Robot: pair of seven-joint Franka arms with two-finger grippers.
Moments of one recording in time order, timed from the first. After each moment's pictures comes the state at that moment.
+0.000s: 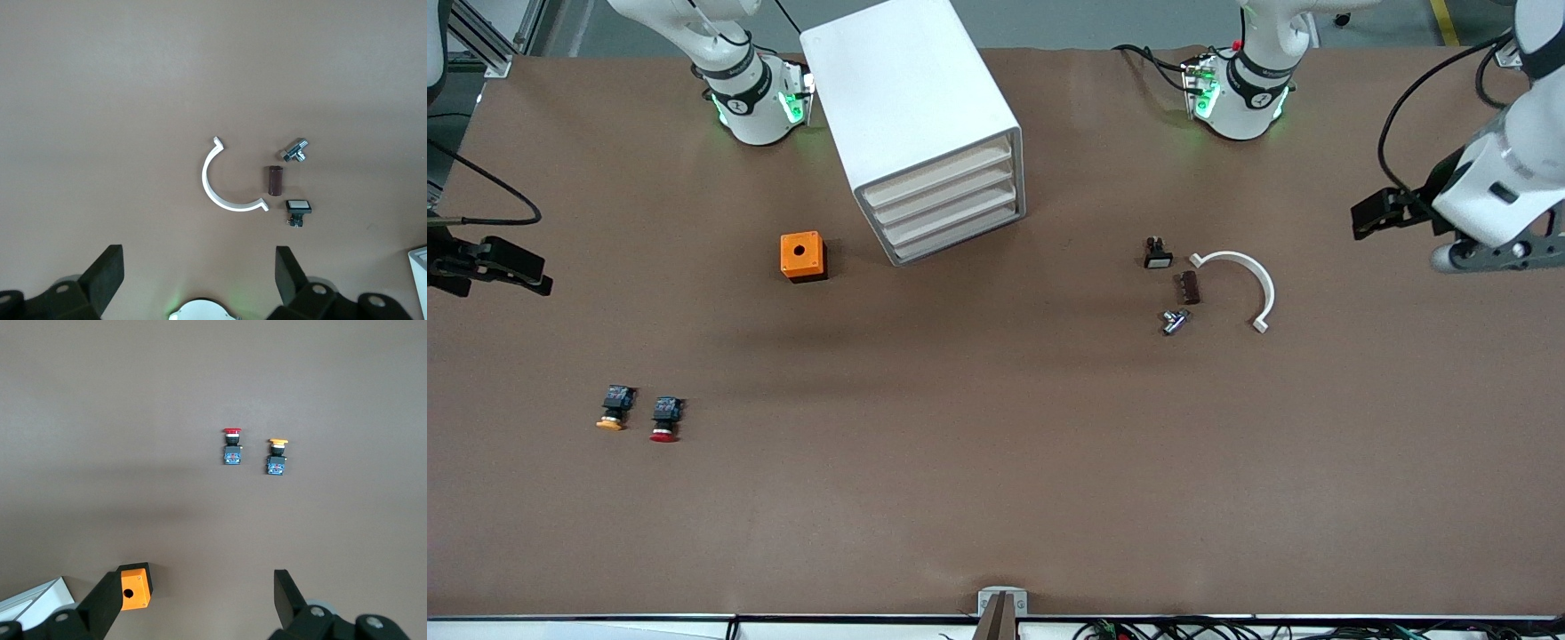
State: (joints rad) left arm -0.04 0.08 -0.08 -1.57 0.04 1.47 -0.18; right arm 0.00 0.18 -0.06 -1.37 -0.01 1.53 -0.06
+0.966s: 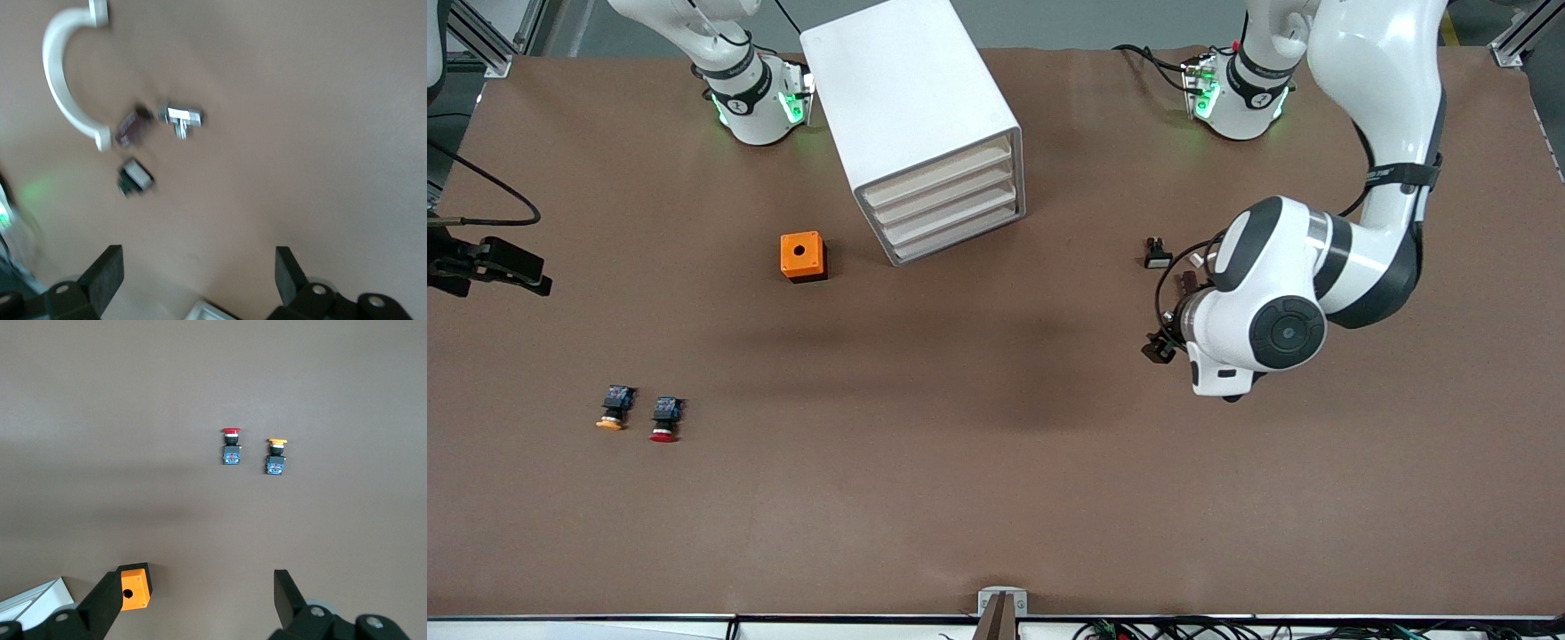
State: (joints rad) left arm -0.30 0.58 -0.11 -1.37 -0.19 1.58 -1.32; right arm 0.00 0.18 -0.06 -1.37 -0.01 1.53 -0.06
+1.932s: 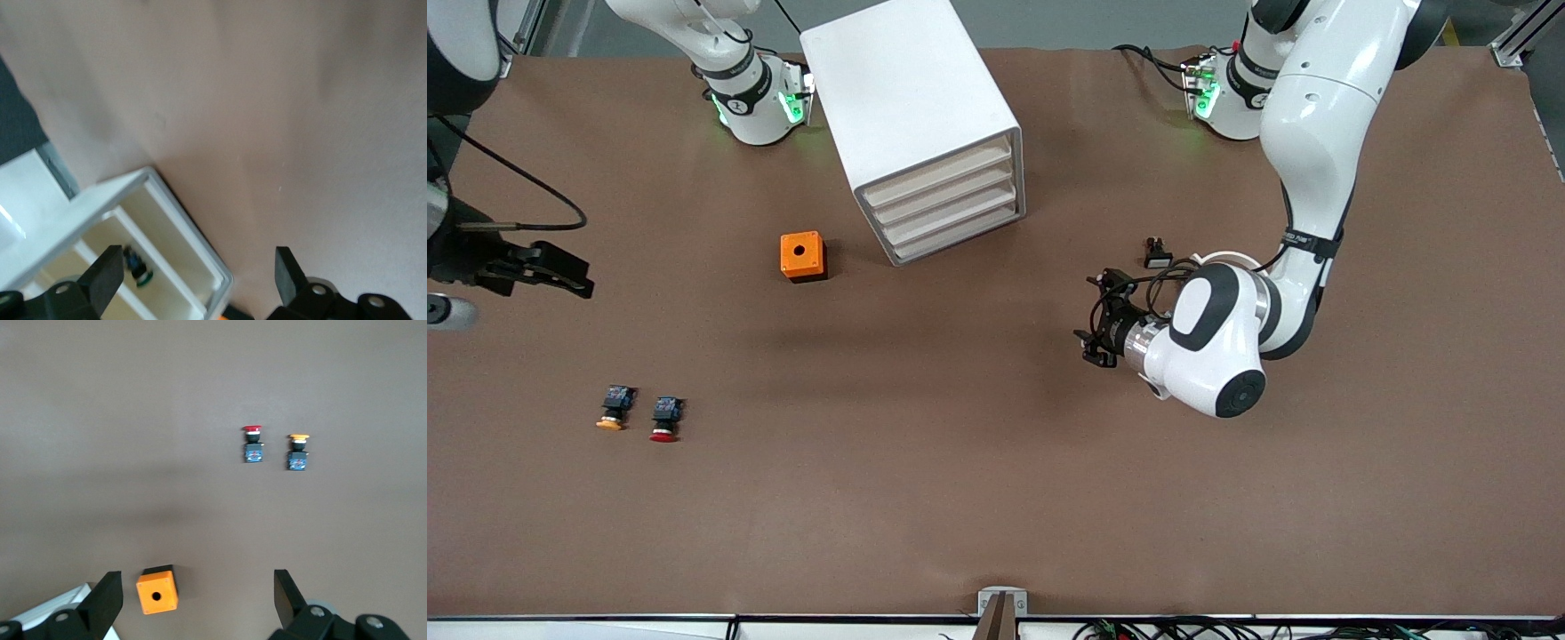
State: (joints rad) left arm -0.32 0.75 -0.10 -1.36 -0.63 1.62 -1.76; right arm 0.10 0.18 -0.05 -1.37 -0.01 1.53 0.10
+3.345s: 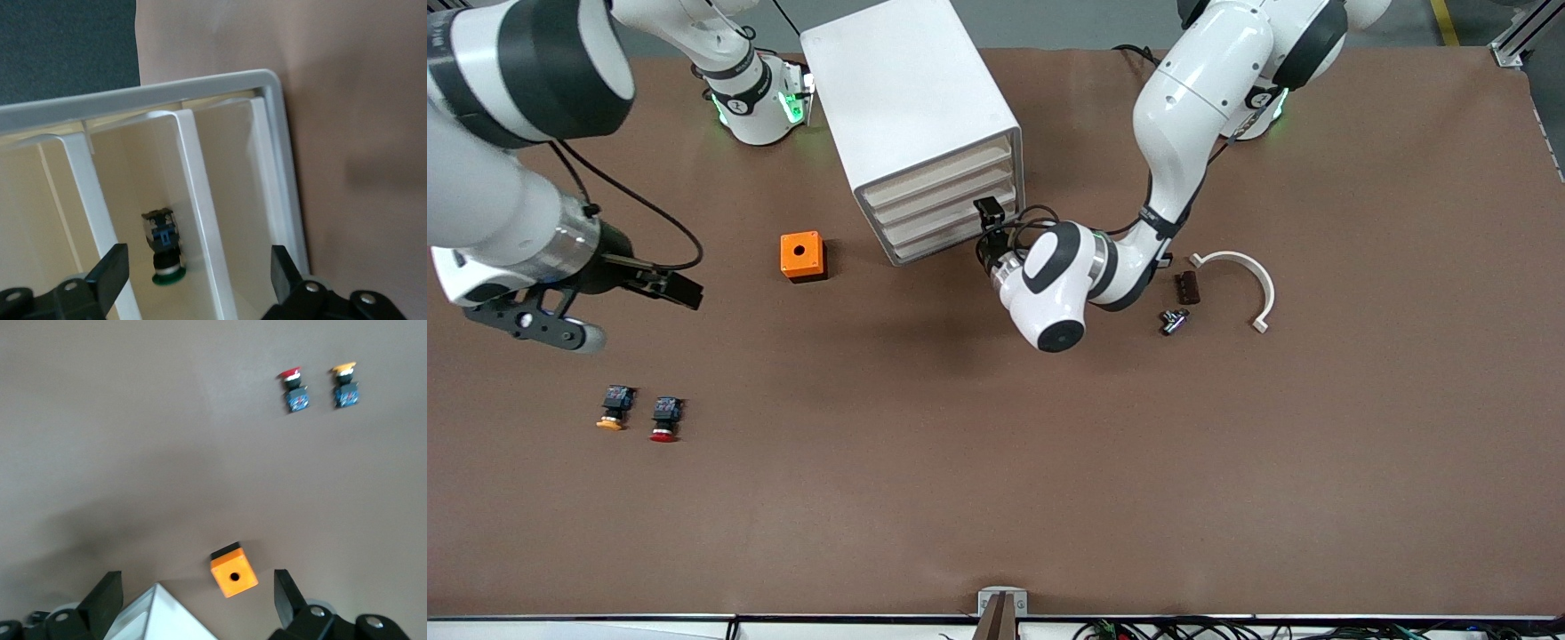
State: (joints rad) left arm -0.65 0.89 -0.12 -1.36 -0.84 1.62 -2.21; right arm 0.27 0.24 -0.05 -1.37 0.03 1.51 0.55
